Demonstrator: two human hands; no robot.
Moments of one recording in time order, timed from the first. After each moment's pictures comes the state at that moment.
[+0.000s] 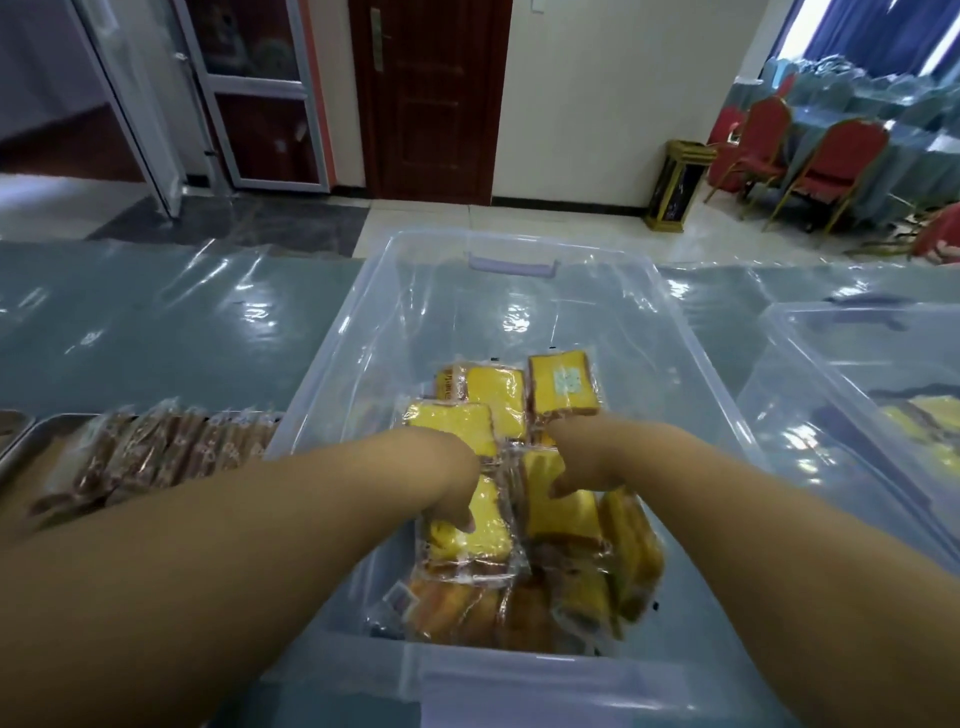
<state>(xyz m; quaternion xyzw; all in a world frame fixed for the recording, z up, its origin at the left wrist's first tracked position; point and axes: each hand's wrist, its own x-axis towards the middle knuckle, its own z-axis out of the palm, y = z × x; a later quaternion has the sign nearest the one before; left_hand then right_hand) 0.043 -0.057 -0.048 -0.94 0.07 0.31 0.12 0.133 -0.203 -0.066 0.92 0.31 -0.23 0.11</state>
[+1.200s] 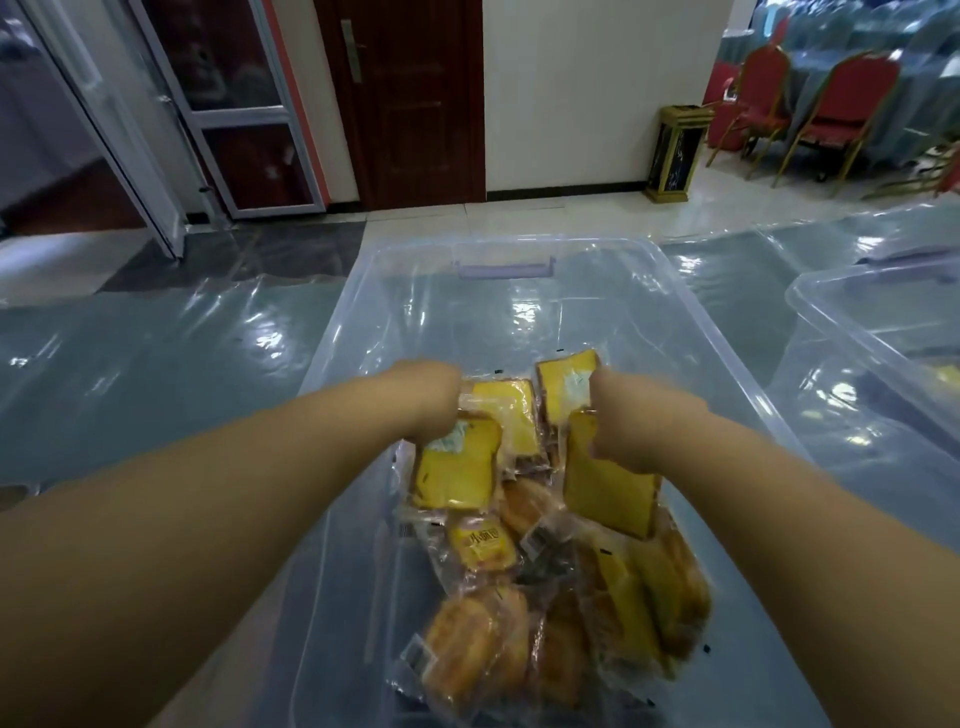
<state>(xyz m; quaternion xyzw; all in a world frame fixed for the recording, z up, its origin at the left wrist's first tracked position) 0.113 -0.017 -0.024 -0.98 -0.04 0.18 0.02 0.142 -0.207 -0.037 0.98 0.16 -0.13 -0.01</state>
